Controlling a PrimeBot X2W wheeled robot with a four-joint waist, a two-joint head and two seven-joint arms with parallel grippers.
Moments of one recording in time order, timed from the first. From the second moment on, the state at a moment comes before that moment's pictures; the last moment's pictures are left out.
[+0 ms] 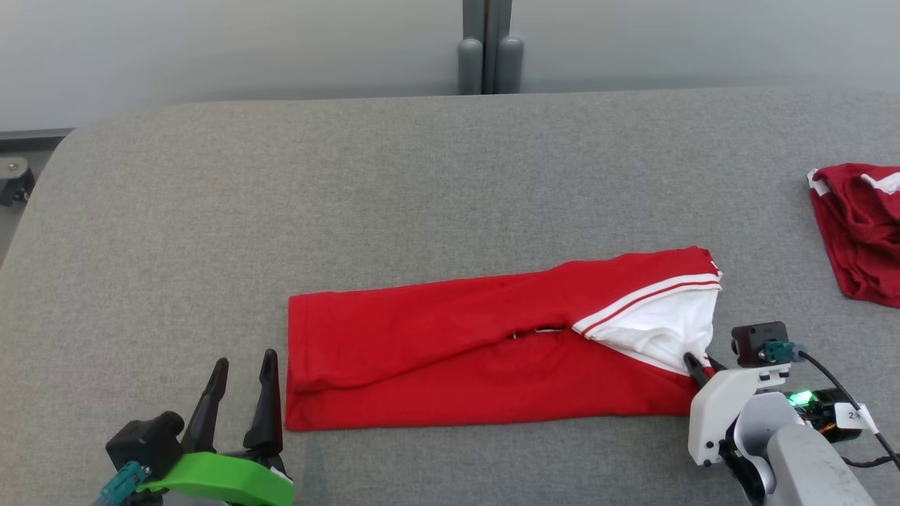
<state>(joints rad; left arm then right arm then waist) -0.03 0.18 -0.21 0.26 -0.60 -0.11 -0.26 -0.27 -0.11 0.01 0.58 0.14 0.13 0.15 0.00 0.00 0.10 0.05</state>
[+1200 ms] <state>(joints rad) -0.04 0.16 -0.20 0.26 -0.58 -0.12 -0.26 -0.31 -0.07 0.18 0.19 0.22 0.13 0.15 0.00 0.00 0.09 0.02</state>
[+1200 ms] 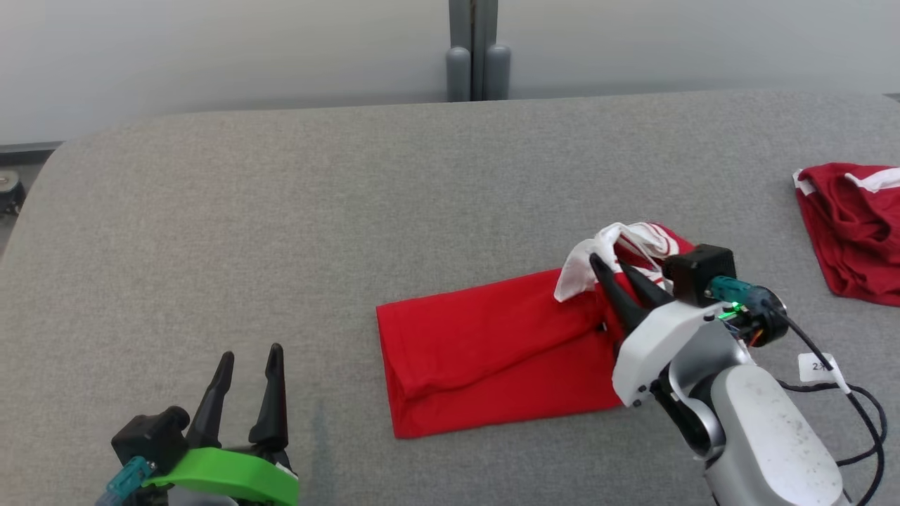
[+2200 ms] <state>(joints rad) -0.06 0.13 -0.18 0.28 -0.57 -0.12 -0.26 -0.51 -0.06 0.78 0.43 0.28 0.13 0.23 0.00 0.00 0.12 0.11</state>
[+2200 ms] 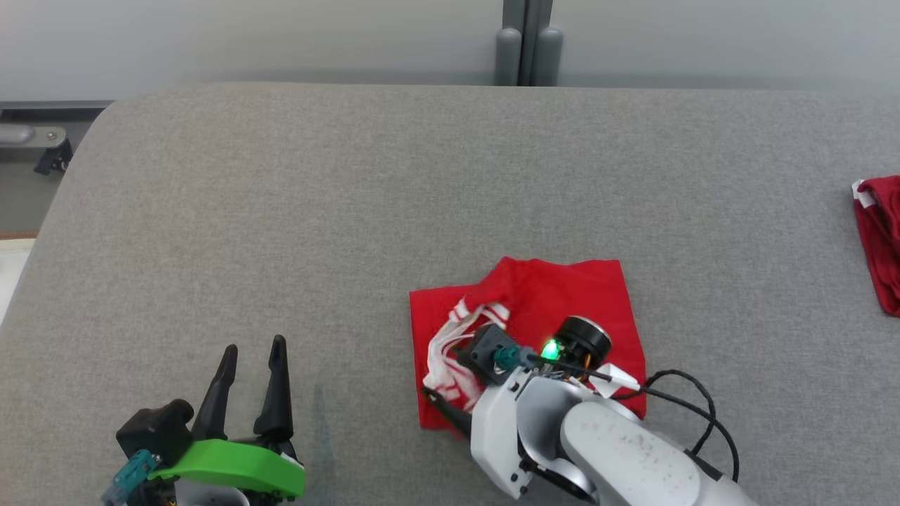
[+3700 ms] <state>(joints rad) 0.03 0.08 -0.14 0.26 -0.43 -0.13 -0.26 -0.12 -0.05 -0.06 0.35 0.15 0.13 -0.26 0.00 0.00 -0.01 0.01</state>
